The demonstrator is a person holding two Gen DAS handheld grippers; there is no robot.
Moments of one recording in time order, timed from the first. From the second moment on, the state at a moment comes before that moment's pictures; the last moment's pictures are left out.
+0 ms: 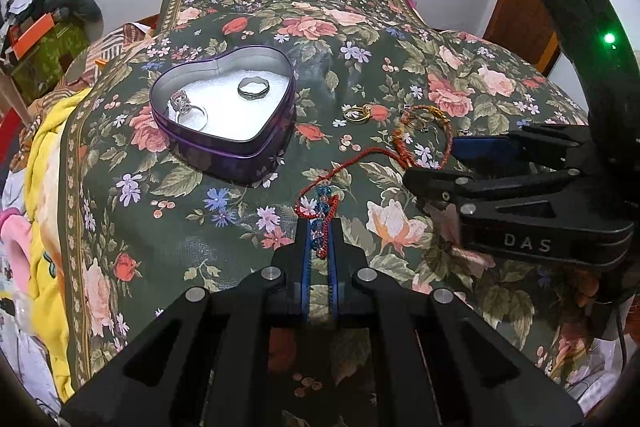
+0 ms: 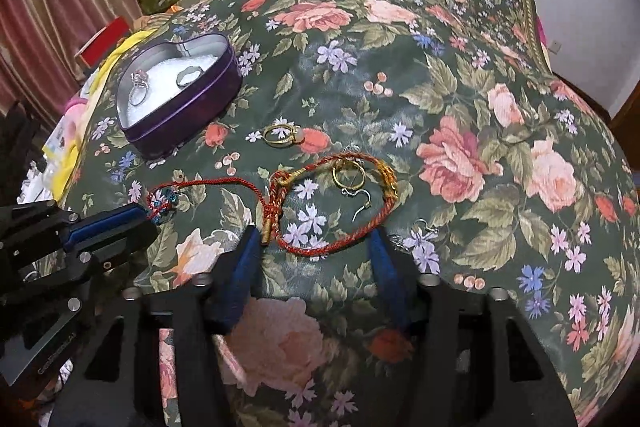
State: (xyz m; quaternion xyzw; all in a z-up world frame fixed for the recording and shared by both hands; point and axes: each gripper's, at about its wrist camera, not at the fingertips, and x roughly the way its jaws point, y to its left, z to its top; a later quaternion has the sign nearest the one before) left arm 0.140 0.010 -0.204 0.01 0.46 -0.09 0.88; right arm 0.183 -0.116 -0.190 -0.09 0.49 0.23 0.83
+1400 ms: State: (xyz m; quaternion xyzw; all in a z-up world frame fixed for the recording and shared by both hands) left arm 0.135 0.025 -0.188 -0.02 0.44 -0.07 0.89; right arm 0.165 -0.150 -0.174 -0.05 0.52 0.24 0.82
